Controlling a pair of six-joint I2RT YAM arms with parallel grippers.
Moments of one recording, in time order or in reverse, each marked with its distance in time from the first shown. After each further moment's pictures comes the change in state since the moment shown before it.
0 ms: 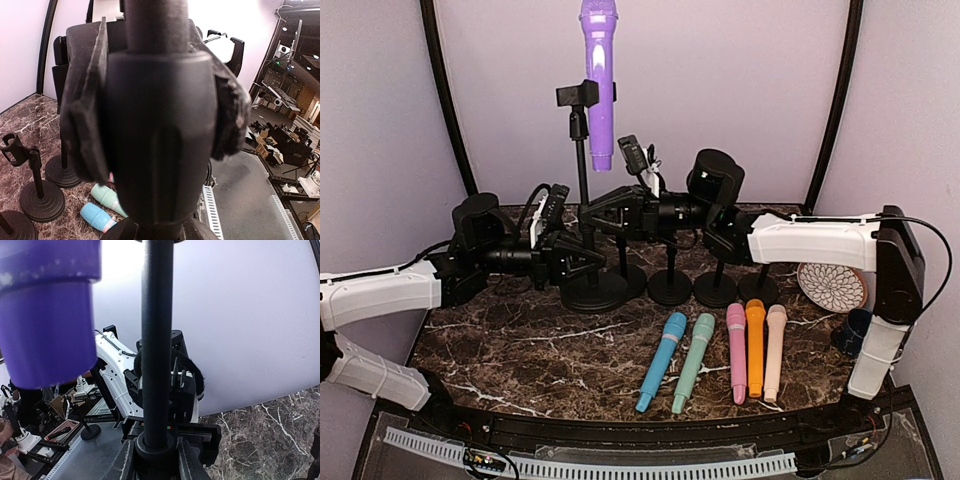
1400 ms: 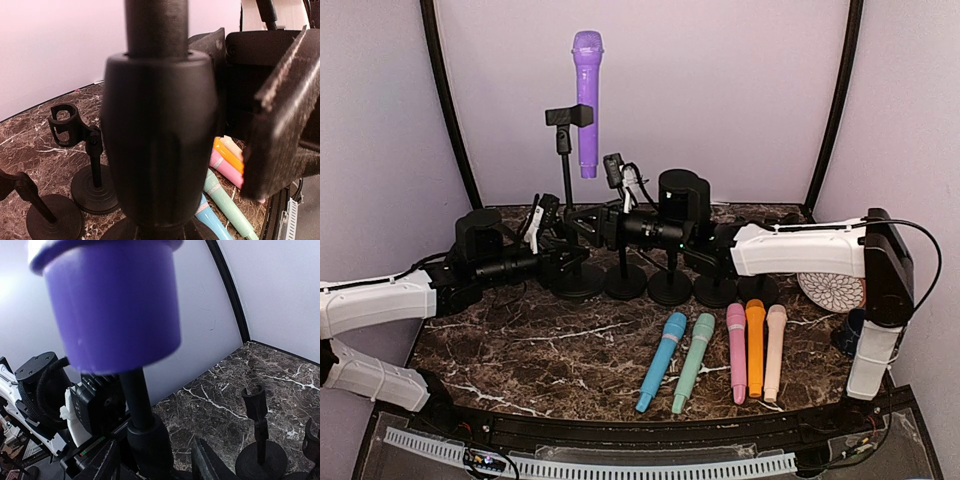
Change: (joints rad) left arm 0.007 -0.052 -0.079 -0.147 -0.541 0.109; right arm 0.098 0.053 0.022 -0.214 0.606 -0.068
